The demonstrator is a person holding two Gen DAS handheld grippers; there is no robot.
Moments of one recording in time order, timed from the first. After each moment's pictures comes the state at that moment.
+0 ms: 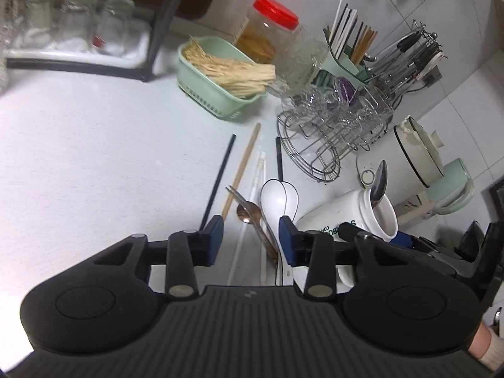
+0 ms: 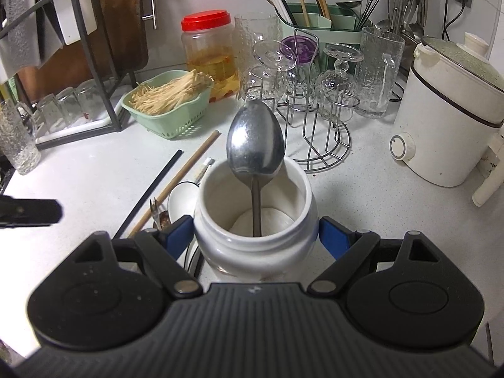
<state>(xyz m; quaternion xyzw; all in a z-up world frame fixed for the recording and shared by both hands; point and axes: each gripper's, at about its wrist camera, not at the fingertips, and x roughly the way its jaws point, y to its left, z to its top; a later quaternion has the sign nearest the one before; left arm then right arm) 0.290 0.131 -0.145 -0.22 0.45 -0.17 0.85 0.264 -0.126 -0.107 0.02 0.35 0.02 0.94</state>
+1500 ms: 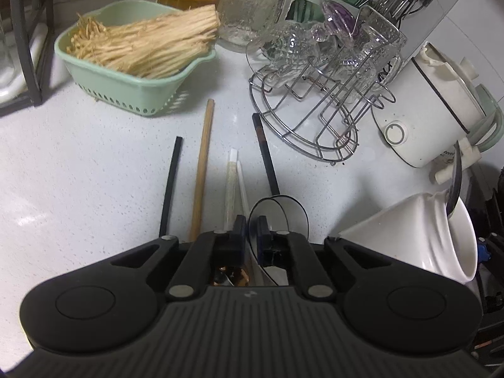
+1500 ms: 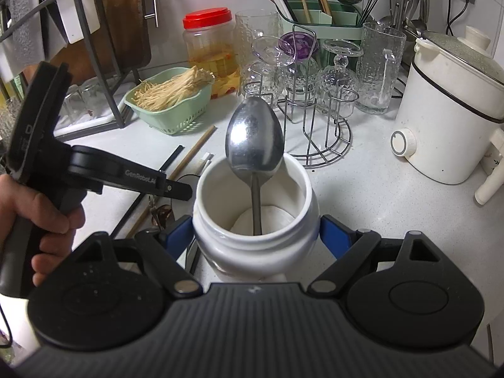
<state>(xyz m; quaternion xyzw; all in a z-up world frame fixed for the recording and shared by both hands) 0.400 0.031 -0.203 -0.09 0.49 -0.22 0.84 0.261 -0.135 -0.110 0.03 0.36 0.04 0.93</state>
